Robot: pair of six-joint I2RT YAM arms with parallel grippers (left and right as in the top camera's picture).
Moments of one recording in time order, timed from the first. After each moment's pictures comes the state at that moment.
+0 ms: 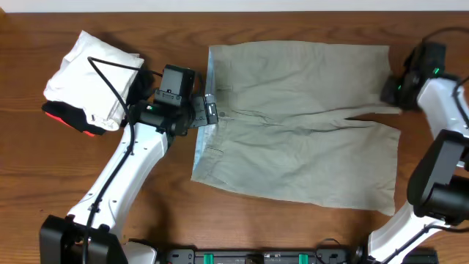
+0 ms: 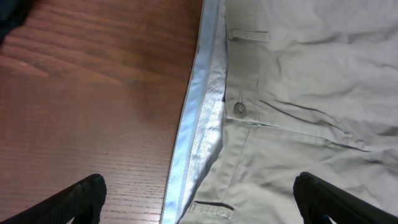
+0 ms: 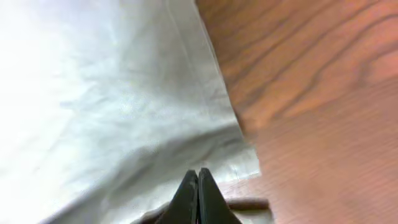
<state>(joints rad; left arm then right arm) -0.30 1.49 1.13 -0.69 0.00 -0.43 -0.28 1.94 1.46 -0.73 0.04 0.14</state>
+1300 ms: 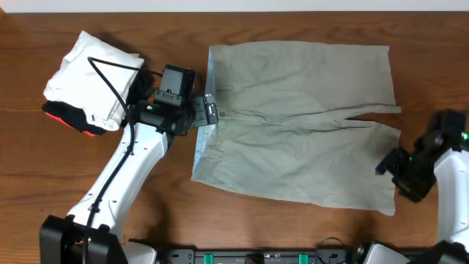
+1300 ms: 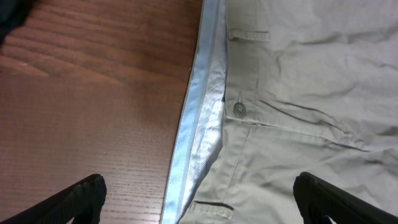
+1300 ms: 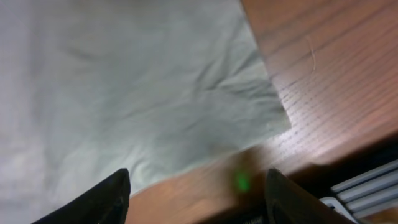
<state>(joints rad) -0.30 1.49 1.13 -0.69 0.00 -0.43 -0.45 1.34 0.92 -1.19 -0.08 0.37</state>
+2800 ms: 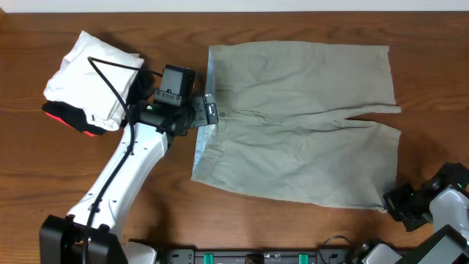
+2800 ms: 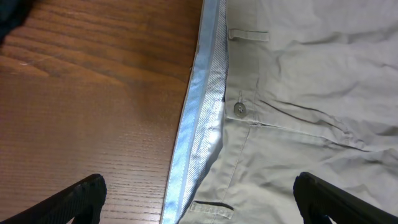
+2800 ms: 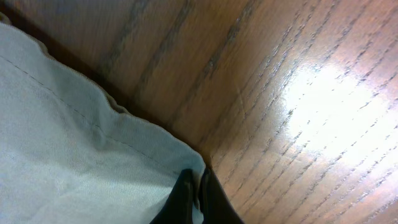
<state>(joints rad) -0.30 1.49 1.13 -0.69 0.00 -0.43 -0.76 1.32 0.53 -0.77 -0.11 0.39</state>
